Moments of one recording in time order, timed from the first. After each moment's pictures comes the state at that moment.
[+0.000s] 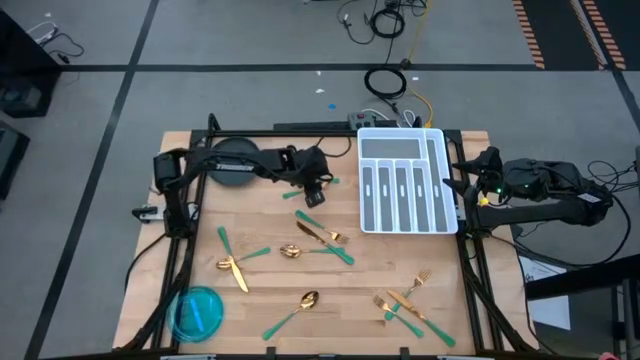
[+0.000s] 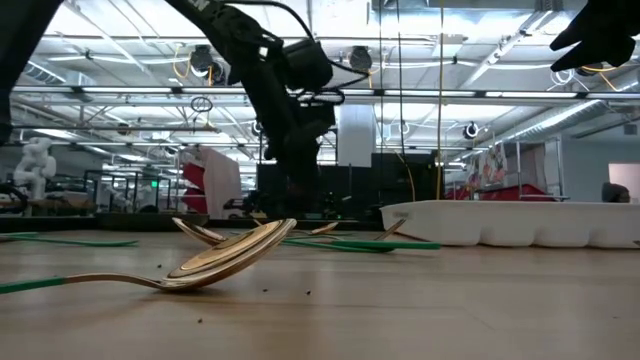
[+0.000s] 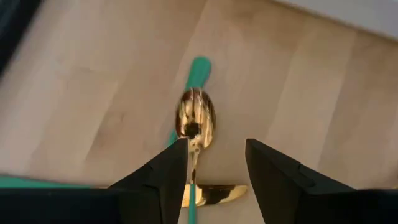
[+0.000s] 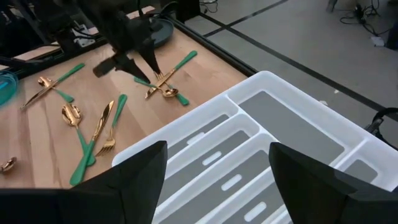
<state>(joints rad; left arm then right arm) 0.29 1.88 1.29 -0.46 -0.06 -0.02 0.00 0.36 0.90 -1.11 0.45 0.46</state>
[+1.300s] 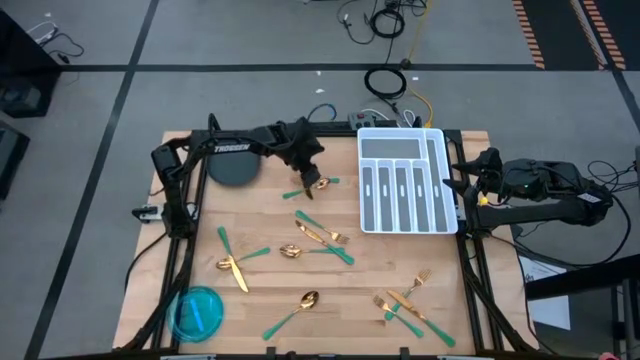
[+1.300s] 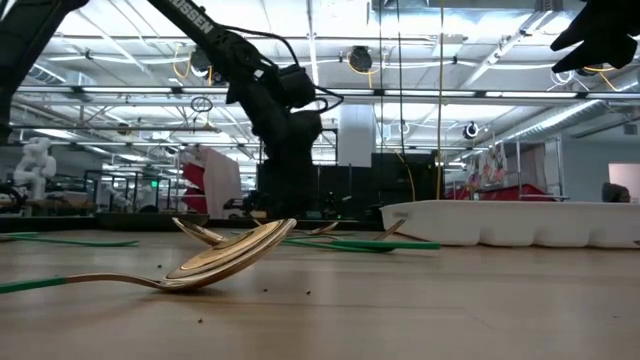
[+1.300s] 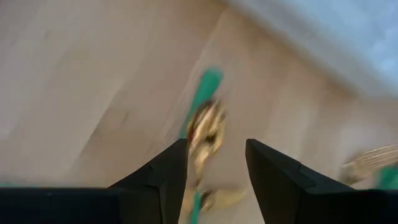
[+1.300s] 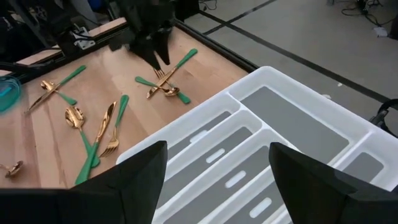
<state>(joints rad) 0.49 1.88 1.33 -0.50 0.26 -0.07 0.00 0.36 0.90 -1.12 0.44 0.50</state>
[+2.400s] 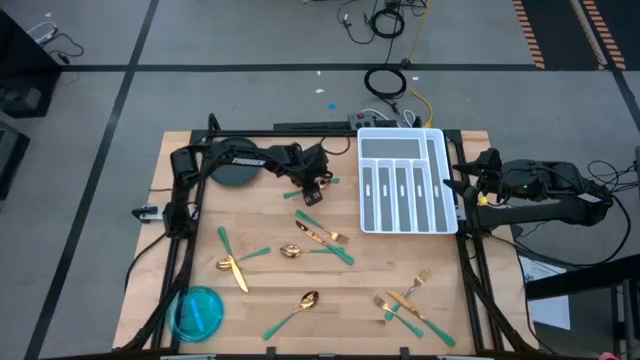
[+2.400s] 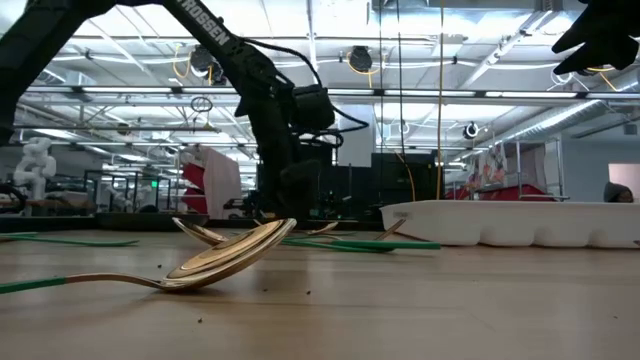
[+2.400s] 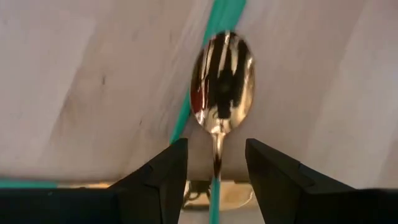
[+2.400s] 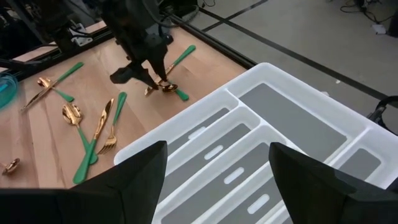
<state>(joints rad) 0.38 2.01 1.32 -0.51 0.04 0.00 0.00 0.36 0.90 -1.14 0.44 0.51</state>
